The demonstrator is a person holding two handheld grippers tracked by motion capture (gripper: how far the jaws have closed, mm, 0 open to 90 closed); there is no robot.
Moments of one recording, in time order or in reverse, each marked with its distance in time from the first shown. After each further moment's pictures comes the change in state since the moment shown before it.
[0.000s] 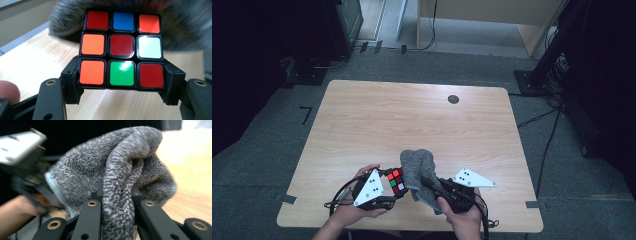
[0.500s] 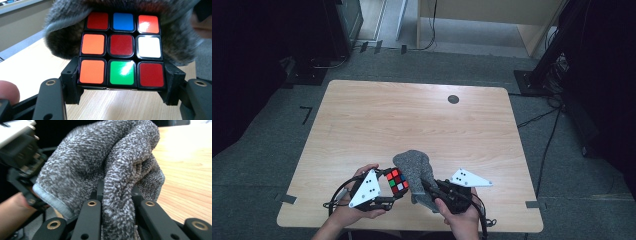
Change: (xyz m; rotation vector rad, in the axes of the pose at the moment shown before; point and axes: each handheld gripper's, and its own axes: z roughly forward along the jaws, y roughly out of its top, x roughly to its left) left arm 0.005 0.006 -0.012 -0.083 -0.020 -0.038; right arm -0.009 -0.008 0.009 0.046 0.005 0.026
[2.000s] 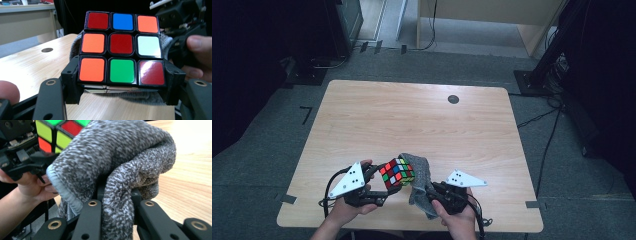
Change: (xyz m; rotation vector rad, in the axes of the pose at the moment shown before) left arm 0.017 0.005 -0.017 -0.163 -0.082 -0.182; right arm 0.000 -0.011 0.011 0.020 0.053 0.019
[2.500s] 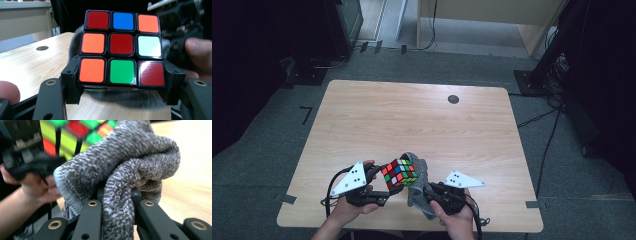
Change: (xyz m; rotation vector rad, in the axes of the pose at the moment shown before) left arm 0.000 -0.003 0.005 0.015 -0.016 -0.010; right arm -0.004 -0.001 0.000 -0.042 0.020 0.003
